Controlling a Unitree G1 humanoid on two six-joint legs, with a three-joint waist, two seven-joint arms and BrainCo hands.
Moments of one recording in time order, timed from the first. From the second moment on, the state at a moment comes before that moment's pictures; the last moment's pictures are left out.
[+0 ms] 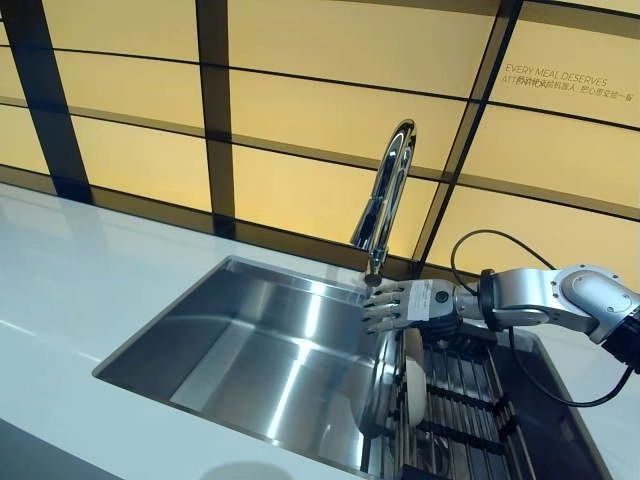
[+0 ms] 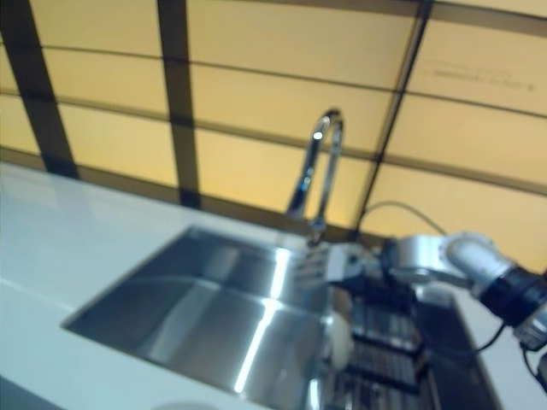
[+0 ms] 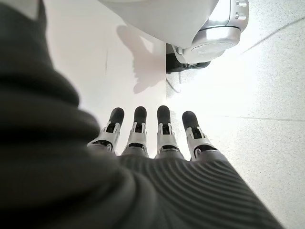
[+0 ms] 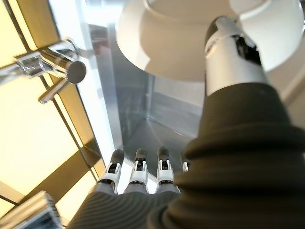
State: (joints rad) left arm 0.08 0.34 -0.21 1.08 0.03 0.03 -0.05; right arm -1.04 -1.15 0.81 0.12 -0.72 -0.80 0.23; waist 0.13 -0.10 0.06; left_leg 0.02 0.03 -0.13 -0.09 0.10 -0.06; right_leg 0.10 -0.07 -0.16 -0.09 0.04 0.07
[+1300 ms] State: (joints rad) left arm 0.09 0.35 -0.21 1.08 0.03 0.03 -0.05; right arm -0.87 -1.12 0.83 0.24 -0.73 -0.80 0.23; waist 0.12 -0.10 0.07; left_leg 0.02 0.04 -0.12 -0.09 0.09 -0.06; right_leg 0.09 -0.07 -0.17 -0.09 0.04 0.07
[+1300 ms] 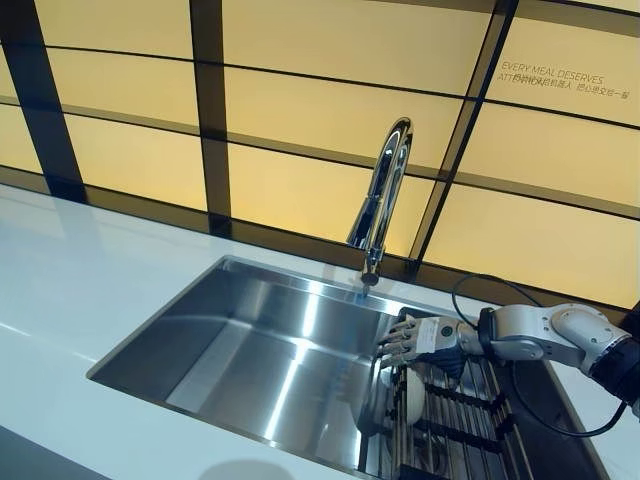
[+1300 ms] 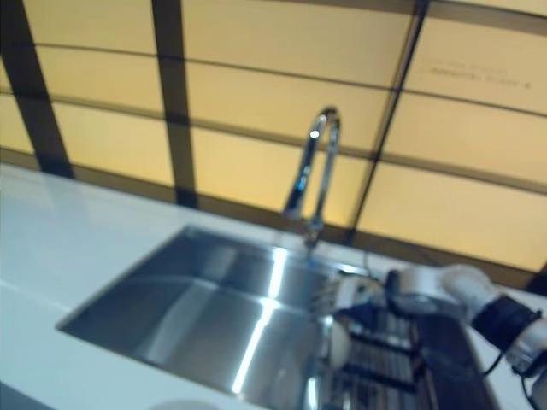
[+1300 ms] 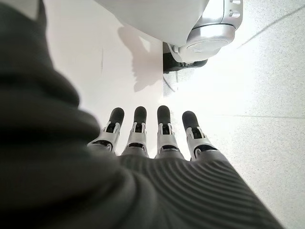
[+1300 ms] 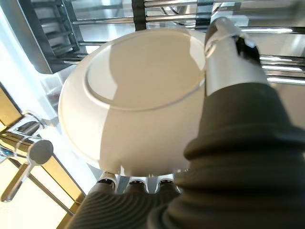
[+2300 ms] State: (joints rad) left arm 0.09 0.35 -0.21 1.08 0.03 0.01 -0.04; right arm -0.84 -1.12 0.76 0.24 -0.84 -0.76 0.12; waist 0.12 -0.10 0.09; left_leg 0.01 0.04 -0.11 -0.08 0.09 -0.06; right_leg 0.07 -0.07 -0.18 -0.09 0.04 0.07
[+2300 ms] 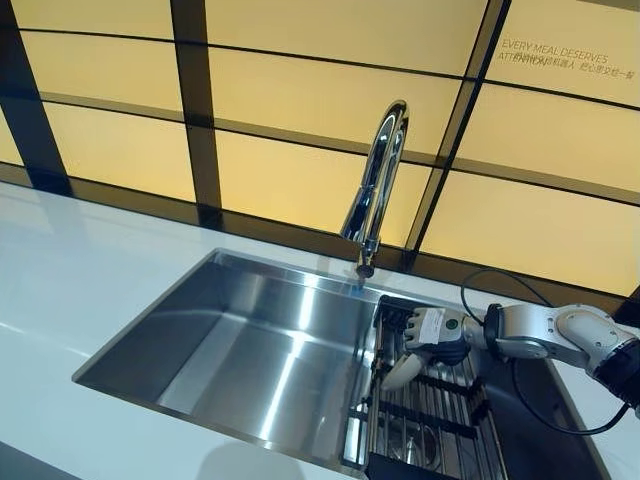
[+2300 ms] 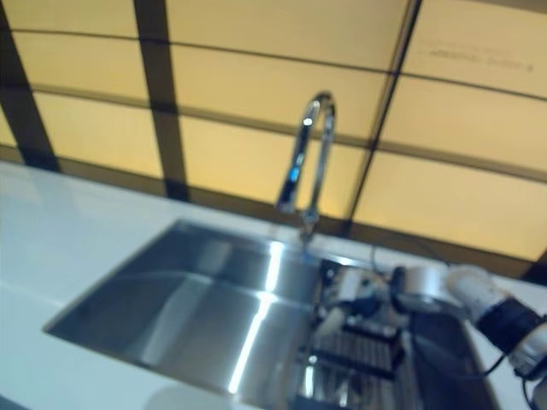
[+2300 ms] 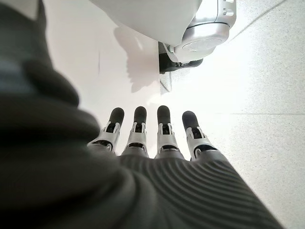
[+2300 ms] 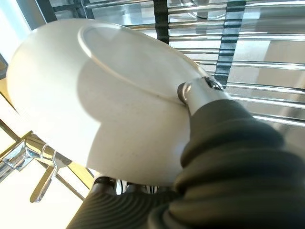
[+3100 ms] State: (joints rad) left arm 0.09 0.35 -0.21 1.08 0.03 0.01 -0.04; right arm -0.84 -1.20 0.72 0.24 -0.95 -0.80 0.01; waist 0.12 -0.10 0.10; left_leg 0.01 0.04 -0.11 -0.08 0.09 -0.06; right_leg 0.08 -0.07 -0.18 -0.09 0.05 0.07
